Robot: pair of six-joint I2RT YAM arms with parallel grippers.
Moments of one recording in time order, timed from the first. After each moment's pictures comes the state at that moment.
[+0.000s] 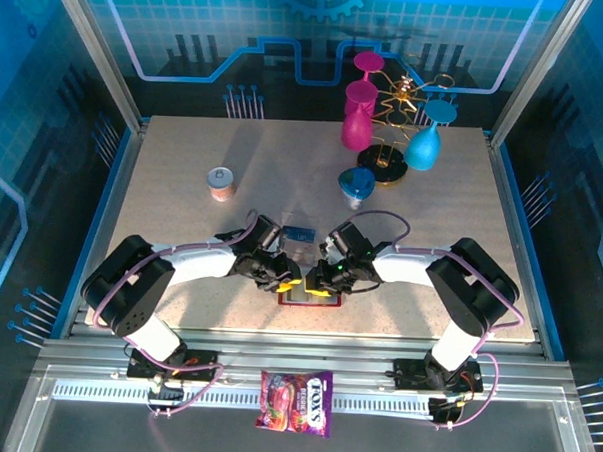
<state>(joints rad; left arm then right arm) -0.61 1.58 0.73 -0.23 0.50 -1.09 0.69 1.69 0.76 -0.15 -0.58 0.82</state>
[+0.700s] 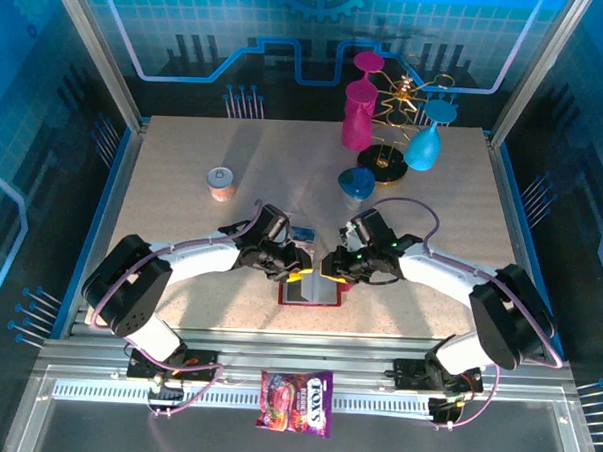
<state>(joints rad) -0.63 1.59 0.83 -0.22 0.53 -1.10 0.59 1.45 0.78 -0.37 -0.51 0.76</state>
